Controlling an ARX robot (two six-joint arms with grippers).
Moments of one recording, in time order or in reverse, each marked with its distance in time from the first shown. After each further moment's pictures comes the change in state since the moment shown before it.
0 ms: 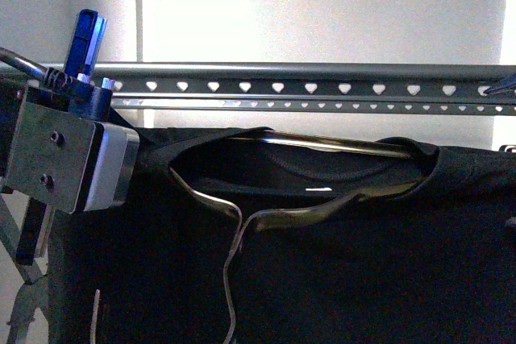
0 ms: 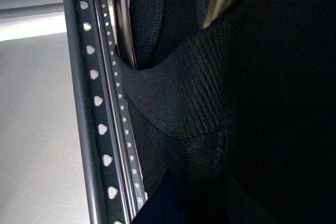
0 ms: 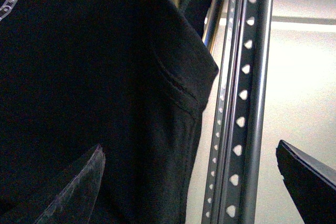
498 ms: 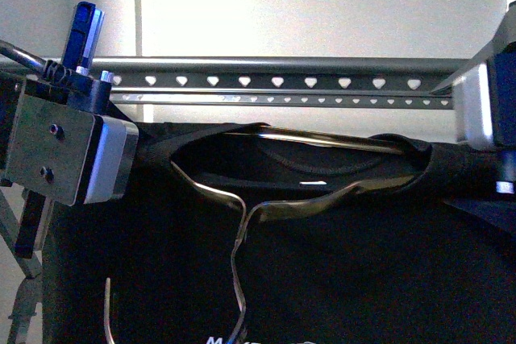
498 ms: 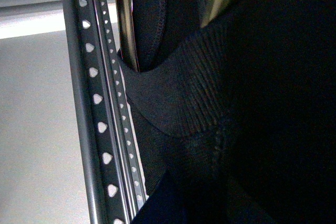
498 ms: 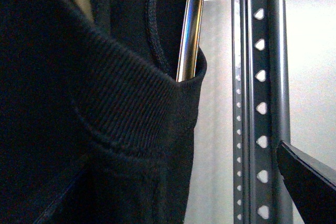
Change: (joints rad) left arm 0.001 0.000 0.000 0.000 -0.005 0.000; right arm 0.101 0.198 0.126 0.084 0.169 0.198
